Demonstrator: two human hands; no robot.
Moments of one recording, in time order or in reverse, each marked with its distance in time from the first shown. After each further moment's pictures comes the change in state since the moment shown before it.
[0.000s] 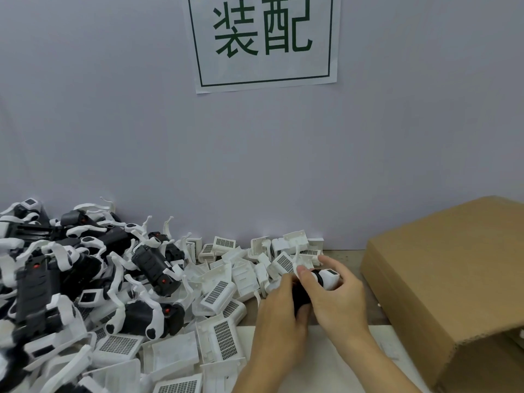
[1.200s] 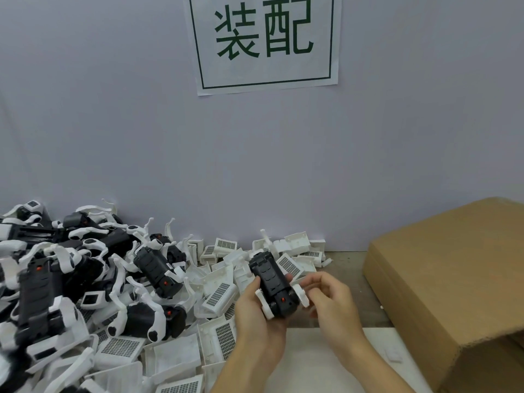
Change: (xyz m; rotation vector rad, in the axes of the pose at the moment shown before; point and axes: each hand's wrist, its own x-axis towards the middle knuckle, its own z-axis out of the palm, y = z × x) left_hand 0.015 0.006 -0.020 -1.297 0.204 -0.601; right_hand -0.007 -0.003 -0.001 0.000 -0.267 0.101
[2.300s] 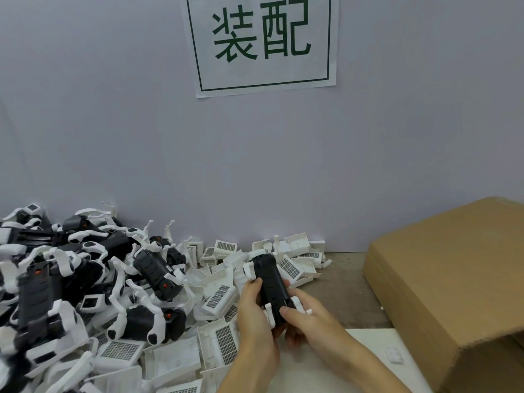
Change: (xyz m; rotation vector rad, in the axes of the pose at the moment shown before) left_hand 0.001 -0.006 0.003 0.151 0.231 -0.028; right_hand -0.013 -0.010 0.007 0.024 -0.482 0.156
